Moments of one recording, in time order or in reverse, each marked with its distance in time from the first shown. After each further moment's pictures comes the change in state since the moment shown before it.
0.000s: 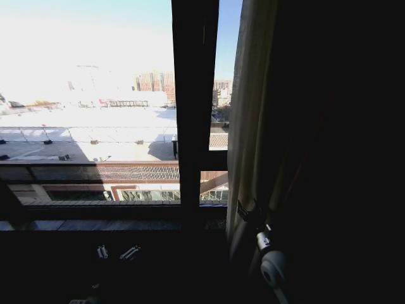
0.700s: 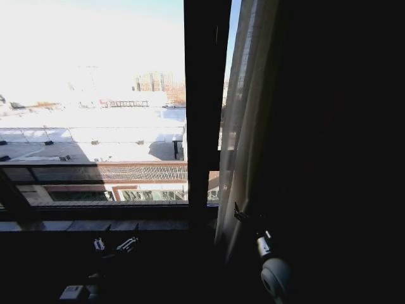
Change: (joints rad) left arm -0.009 0.018 -0.014 -0.065 -0.013 0.120 -0.055; right arm -0.041 0.029 -0.006 0.038 -0.086 0.020 -0.045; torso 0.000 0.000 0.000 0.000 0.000
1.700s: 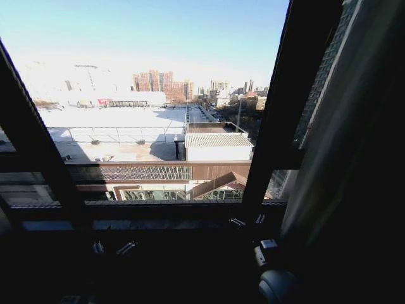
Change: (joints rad) left arm 0.043 0.007 0.007 0.008 -0.005 -0.099 0.030; right arm -0.055 0.008 -0.037 0.018 -0.101 0.009 -0.035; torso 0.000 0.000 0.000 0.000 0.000
